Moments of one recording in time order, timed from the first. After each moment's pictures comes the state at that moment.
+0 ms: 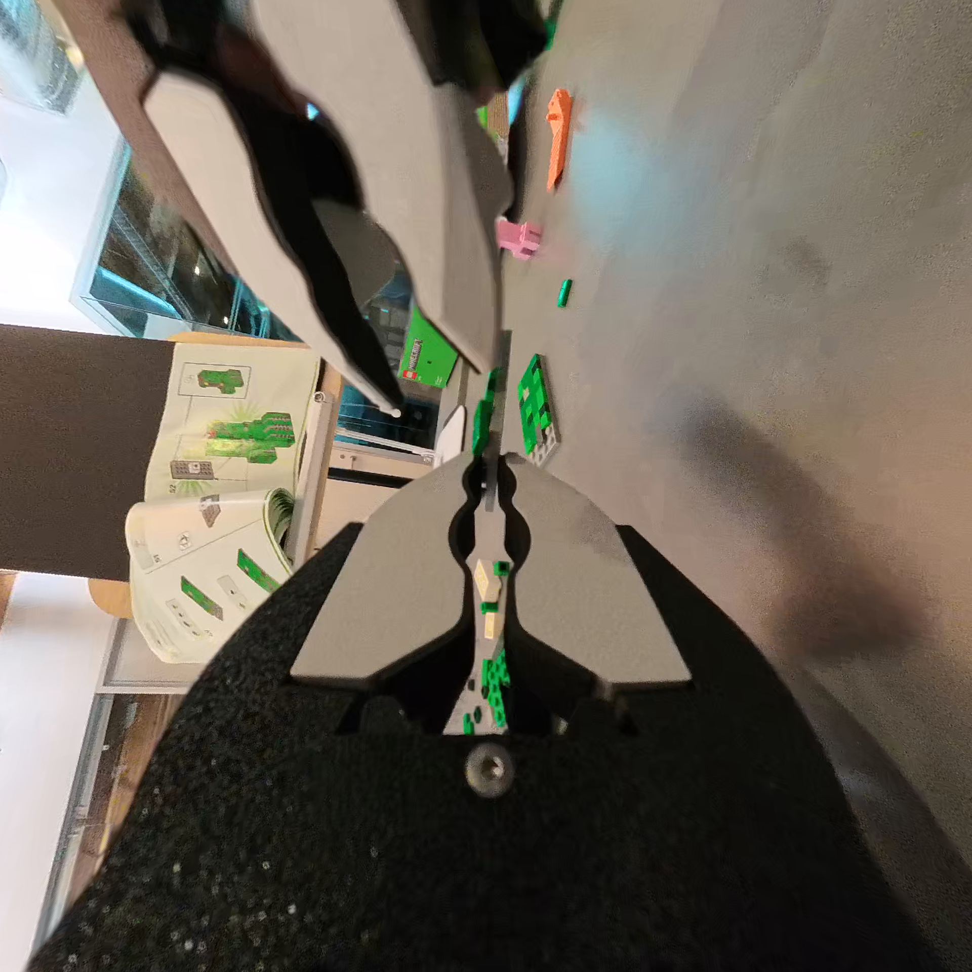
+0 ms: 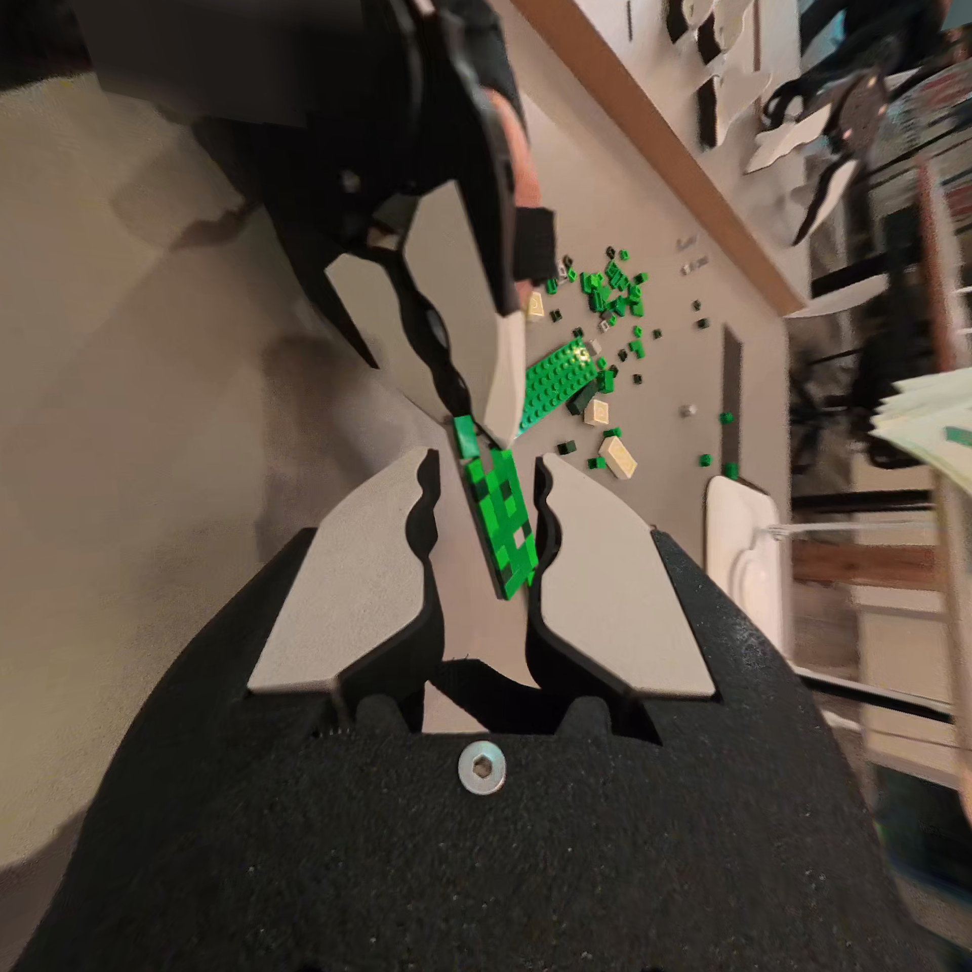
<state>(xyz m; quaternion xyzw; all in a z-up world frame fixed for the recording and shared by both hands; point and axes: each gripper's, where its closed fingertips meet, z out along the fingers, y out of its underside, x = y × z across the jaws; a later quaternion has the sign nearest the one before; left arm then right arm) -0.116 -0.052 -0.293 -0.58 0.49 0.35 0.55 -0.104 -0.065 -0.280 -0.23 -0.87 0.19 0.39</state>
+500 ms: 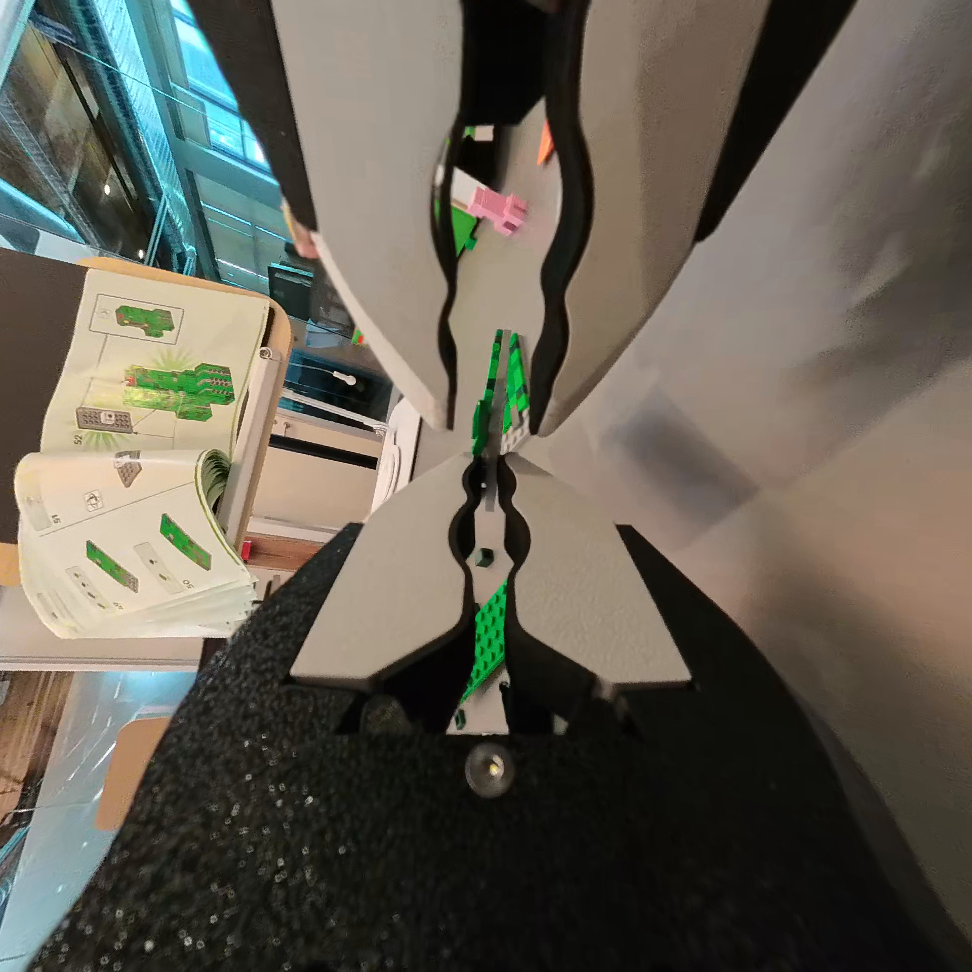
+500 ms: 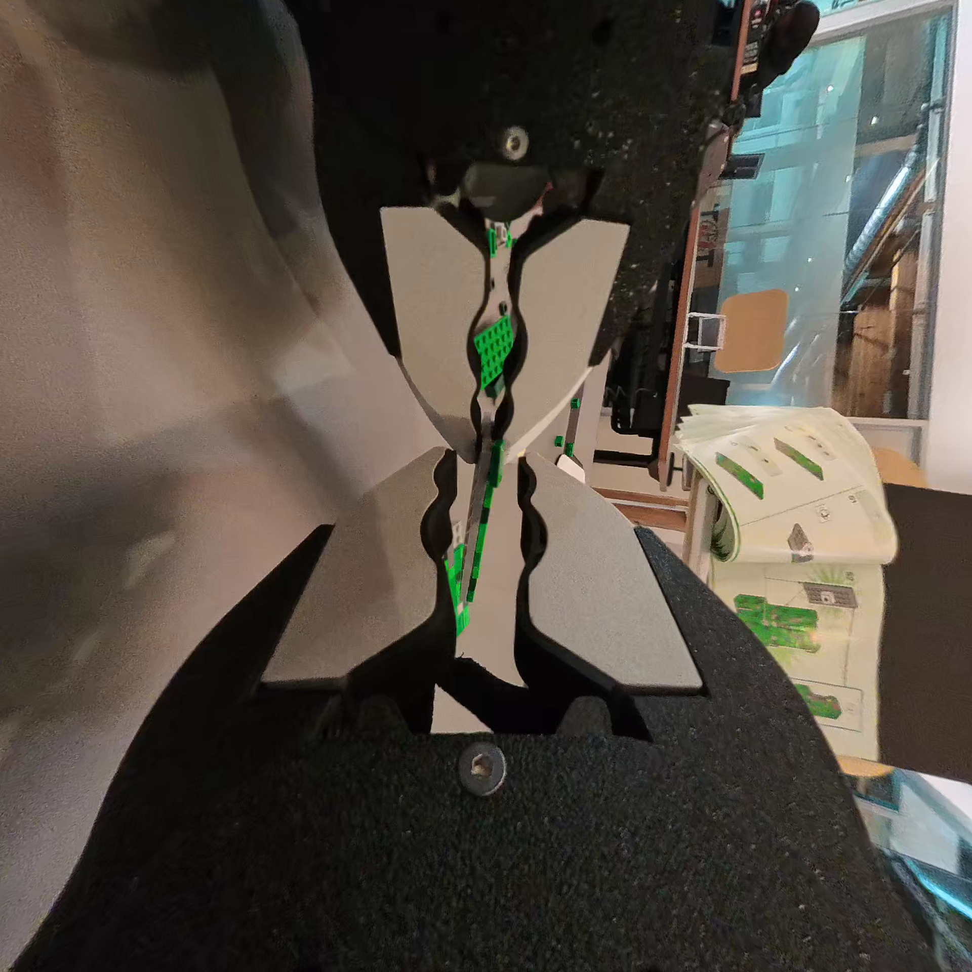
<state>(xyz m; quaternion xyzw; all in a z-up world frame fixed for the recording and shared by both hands) -0.128 -0.053 -0.298 -0.64 0.46 0.30 0.54 -0.107 -0.076 -0.308 -0.13 -0.83 -0.01 0.54</state>
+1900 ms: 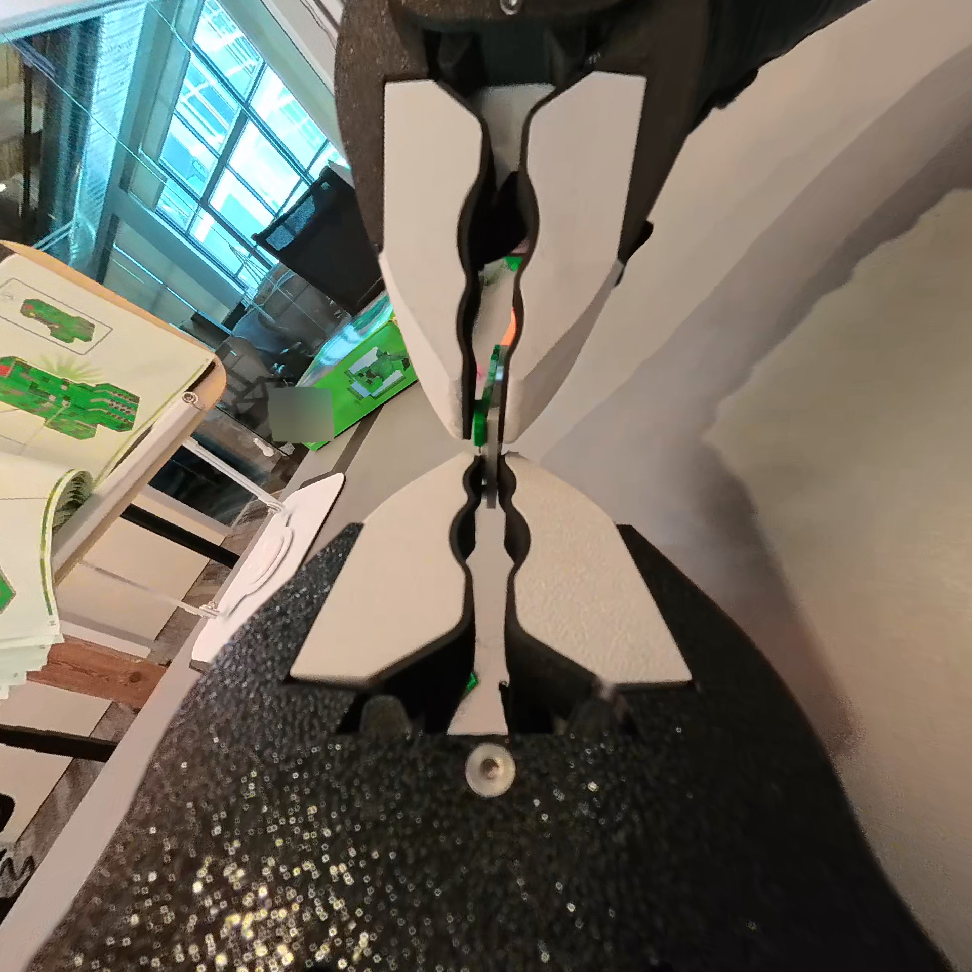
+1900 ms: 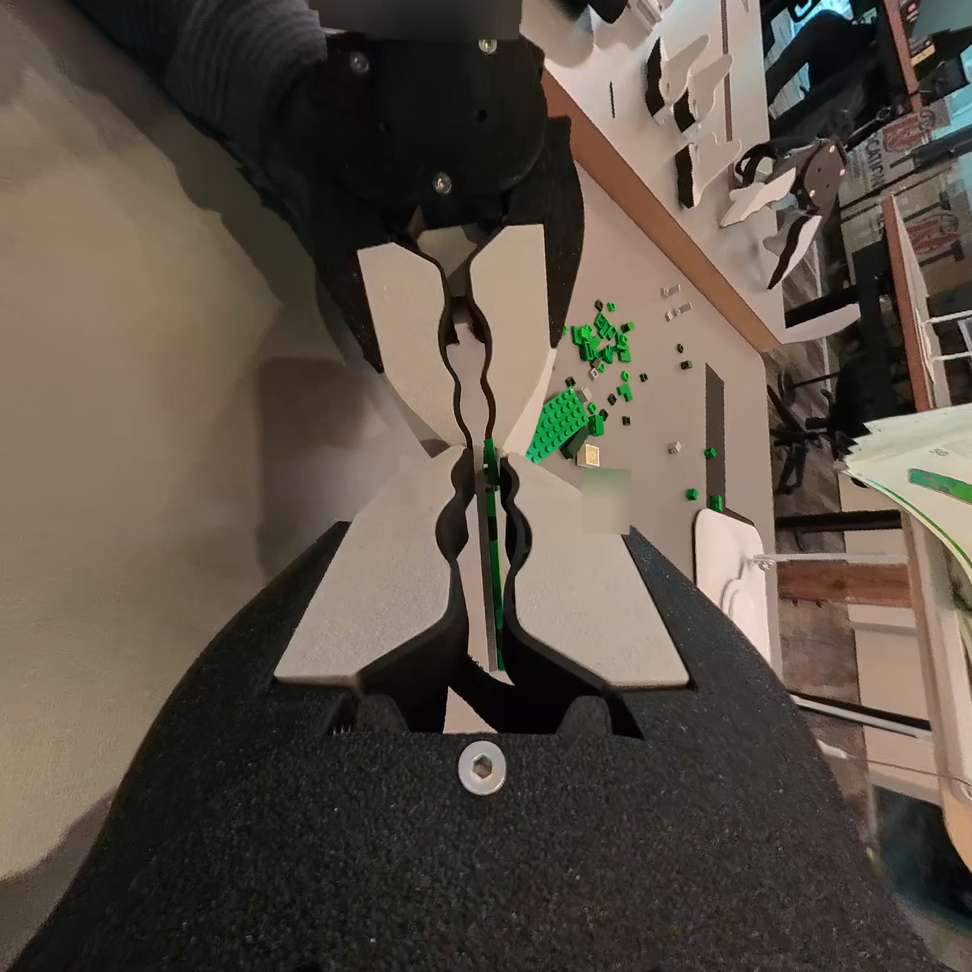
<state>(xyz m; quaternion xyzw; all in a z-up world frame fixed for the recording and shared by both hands) -0.102 -0.071 -0.270 -0.64 0.41 0.07 0.65 -0.096 -0.094 -0.275 -0.22 -0.86 0.21 0.40</state>
